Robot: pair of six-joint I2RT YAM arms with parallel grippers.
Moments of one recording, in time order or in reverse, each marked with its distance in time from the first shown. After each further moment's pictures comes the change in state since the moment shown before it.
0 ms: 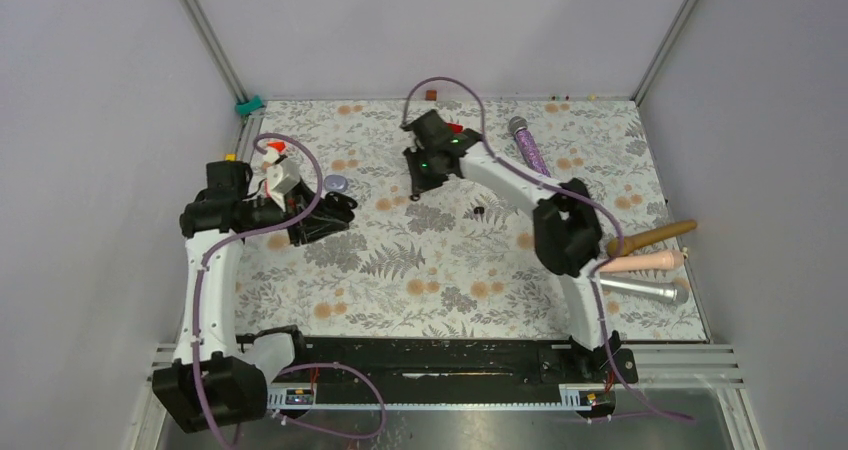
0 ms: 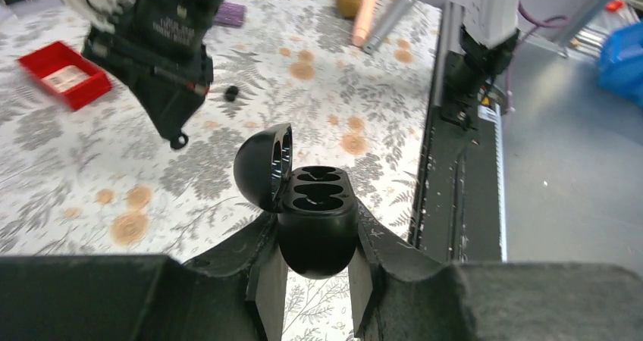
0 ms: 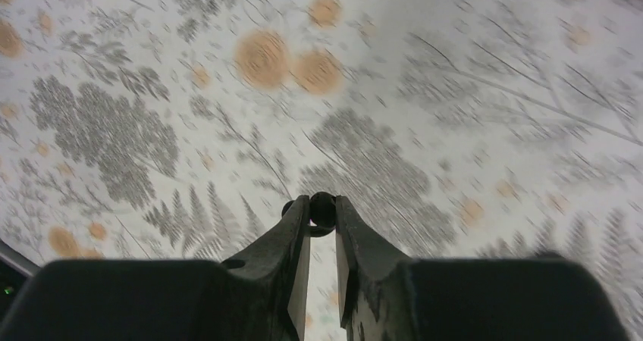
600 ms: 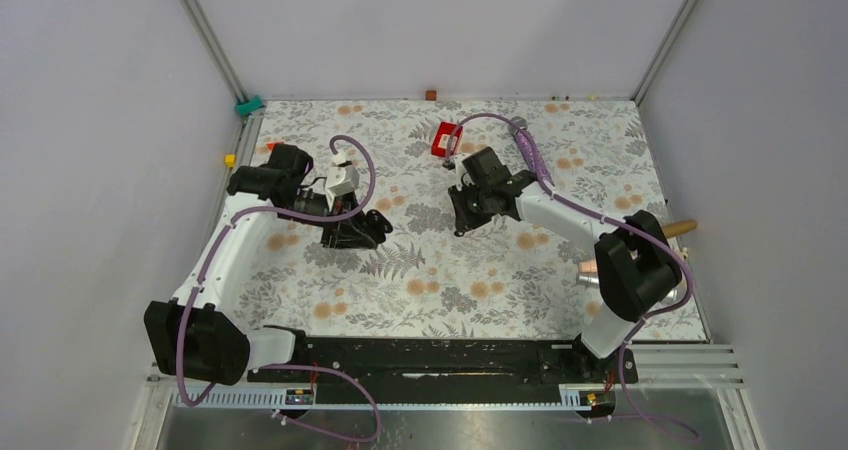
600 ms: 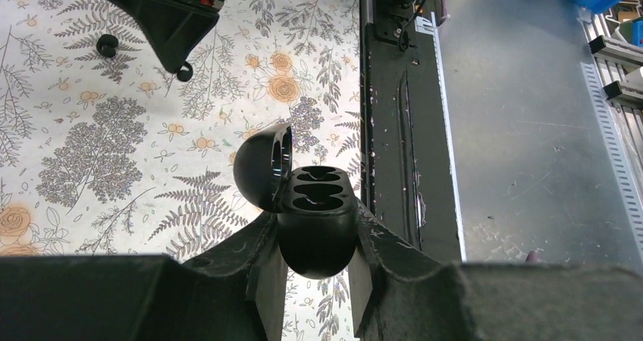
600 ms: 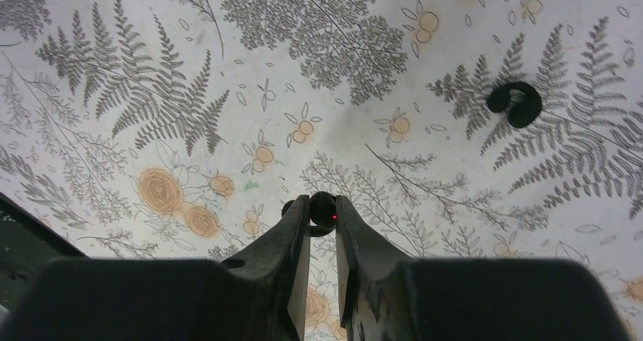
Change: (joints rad) left arm -0.395 0.238 0.129 -0.152 -0.208 0.122; right arm -0.106 -0.548 -0.788 0.205 -0.051 -0.174
